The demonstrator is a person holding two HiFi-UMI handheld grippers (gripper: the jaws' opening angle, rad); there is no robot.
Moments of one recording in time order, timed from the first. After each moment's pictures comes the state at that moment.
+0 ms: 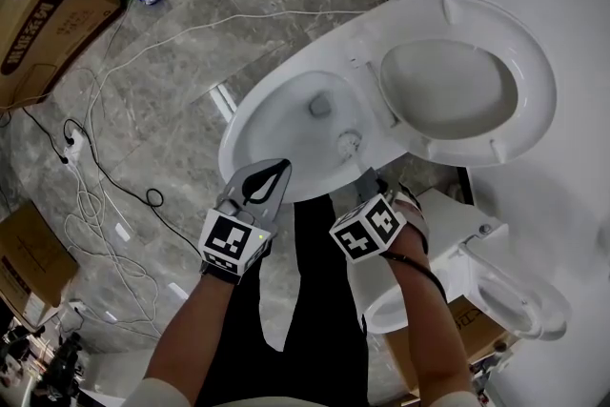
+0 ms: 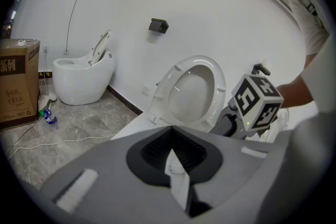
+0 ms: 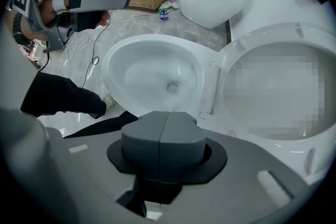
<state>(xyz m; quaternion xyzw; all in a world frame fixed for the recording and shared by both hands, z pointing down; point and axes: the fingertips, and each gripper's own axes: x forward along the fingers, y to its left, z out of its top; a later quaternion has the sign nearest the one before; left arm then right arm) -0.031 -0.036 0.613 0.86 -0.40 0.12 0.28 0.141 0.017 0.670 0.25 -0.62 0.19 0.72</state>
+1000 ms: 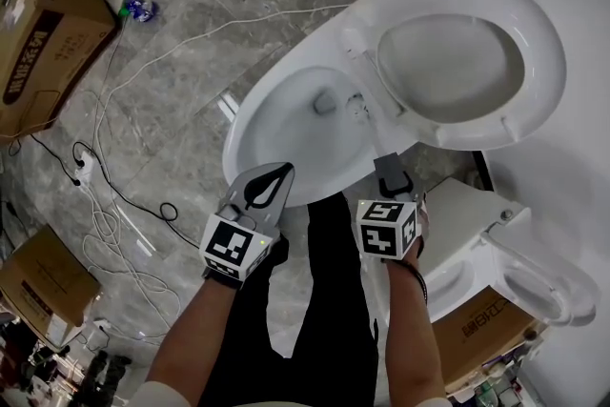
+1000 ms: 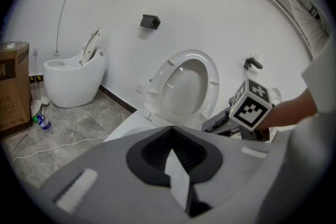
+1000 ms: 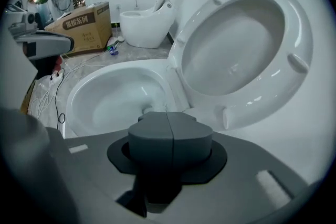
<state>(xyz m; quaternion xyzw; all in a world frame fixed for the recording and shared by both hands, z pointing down) -0.026 -0.026 0.627 0.88 -0.36 0.14 0.27 0.171 -0.002 0.681 0.52 -0.61 0.26 0.54</state>
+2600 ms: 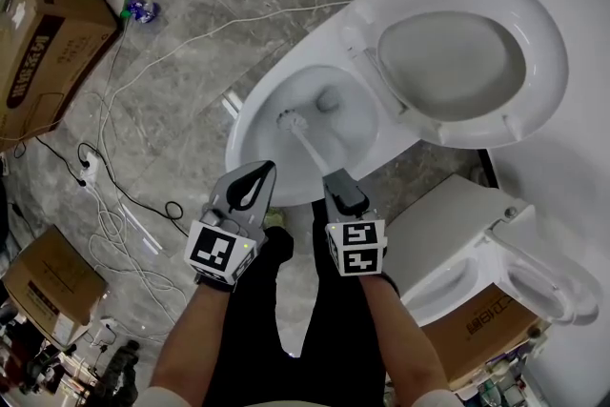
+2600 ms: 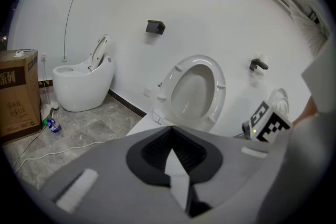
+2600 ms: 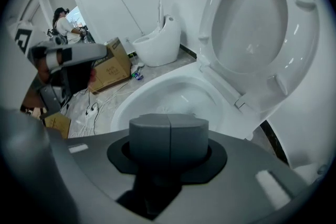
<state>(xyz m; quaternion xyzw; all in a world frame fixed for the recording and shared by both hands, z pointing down) -0.057 -0.037 0.608 0.87 -0.39 0.14 0.25 0.070 0.035 0.700 0.47 -0.71 0.37 0.38</state>
